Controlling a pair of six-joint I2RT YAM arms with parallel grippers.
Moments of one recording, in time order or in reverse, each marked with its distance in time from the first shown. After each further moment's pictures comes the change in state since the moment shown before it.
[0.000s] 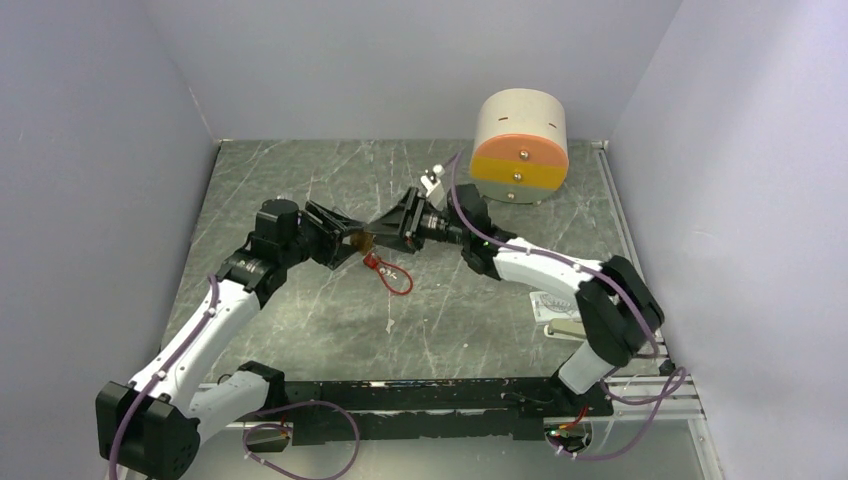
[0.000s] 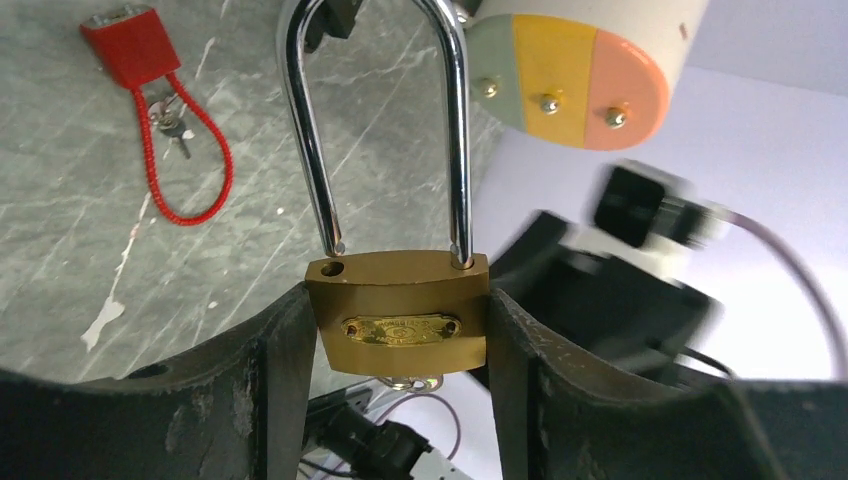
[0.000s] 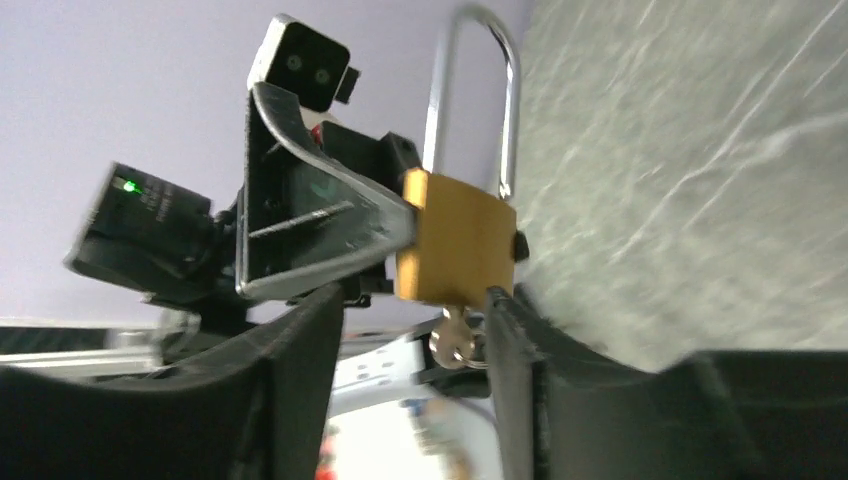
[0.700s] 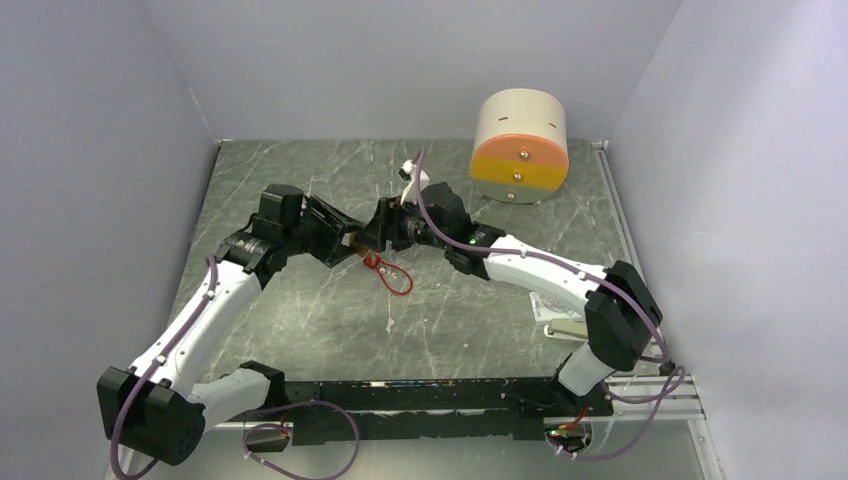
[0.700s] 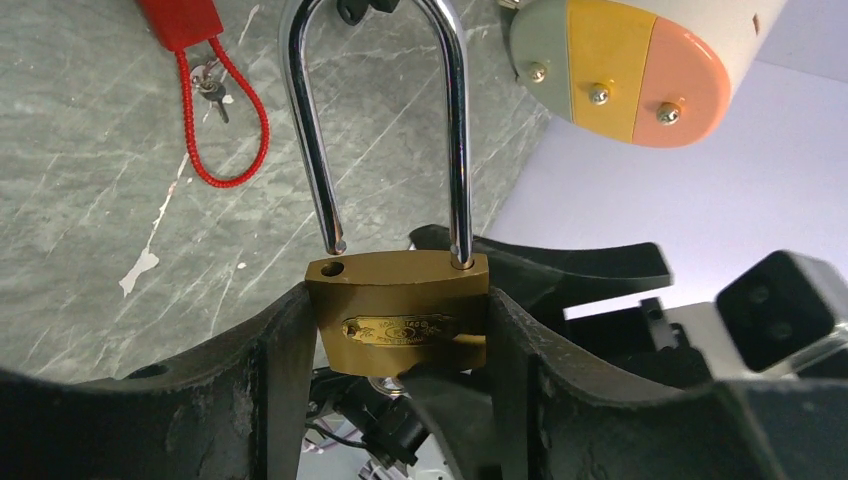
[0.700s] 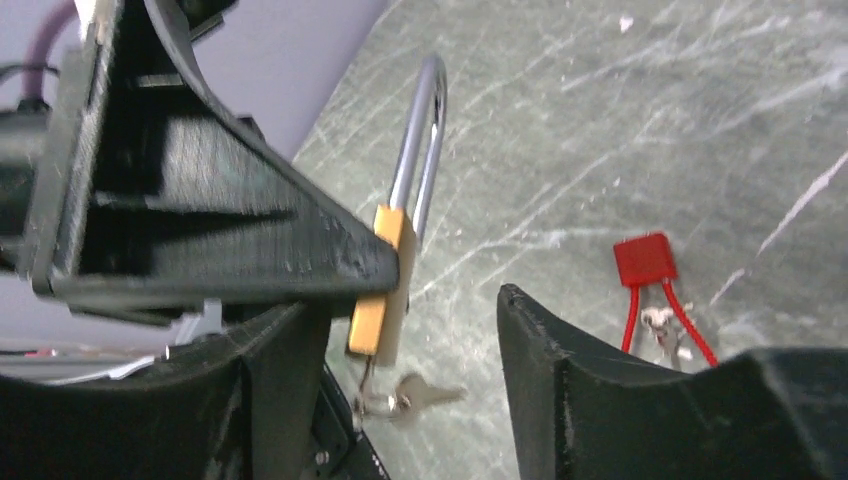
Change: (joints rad) left arm -0.003 0.093 0.187 -0.261 0.012 0.055; right arm 0.142 -0.061 0.187 -0.436 0.349 -0.752
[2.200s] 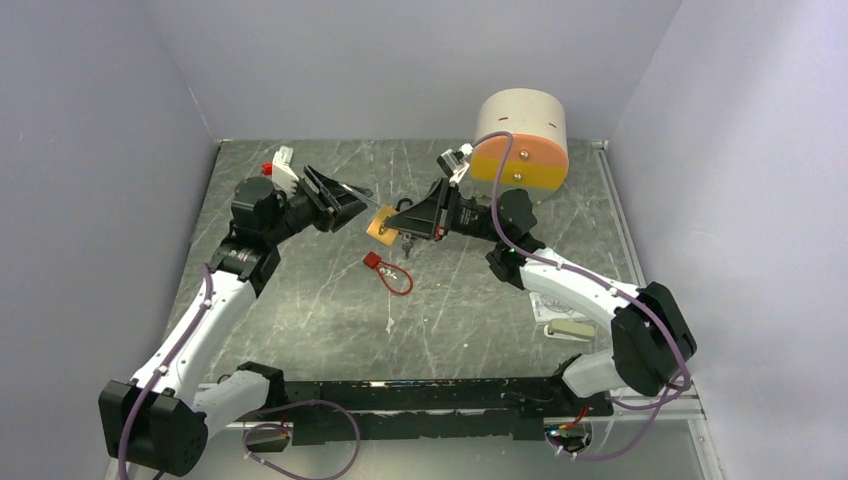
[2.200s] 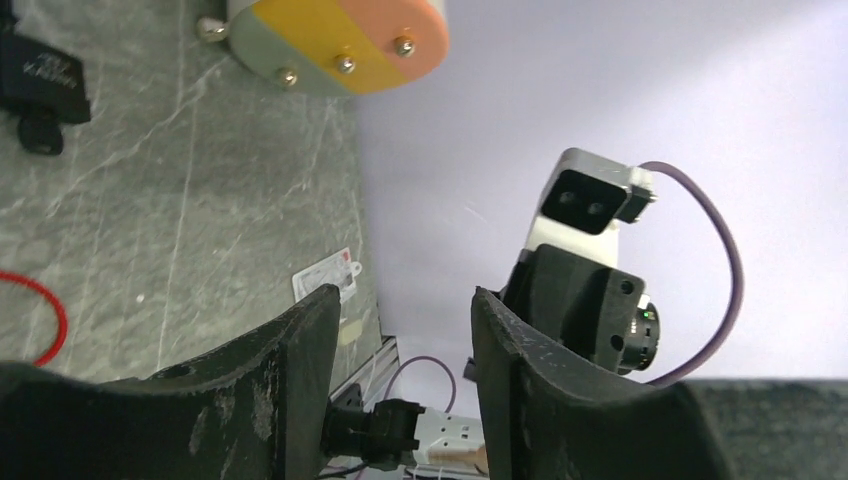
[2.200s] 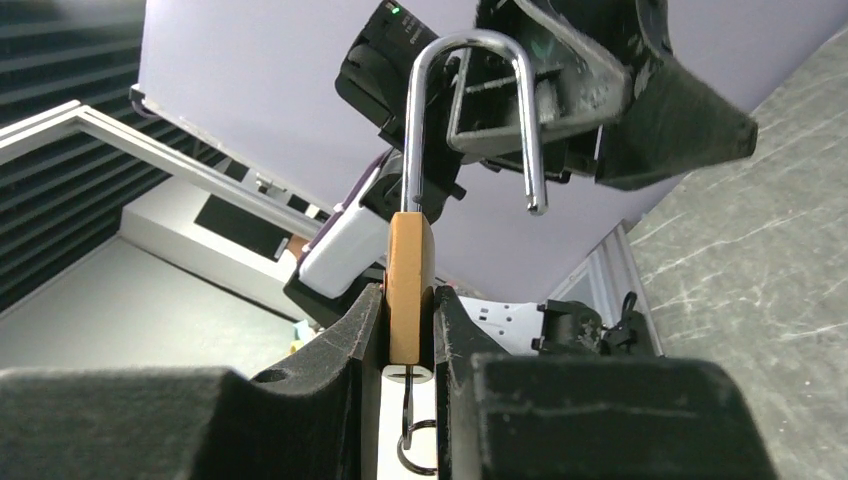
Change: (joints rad) left arm 0.081 -0.055 -0.094 0.555 0.274 0.127; right arm -0.189 -0.161 -0.230 0.752 -0.527 0.741
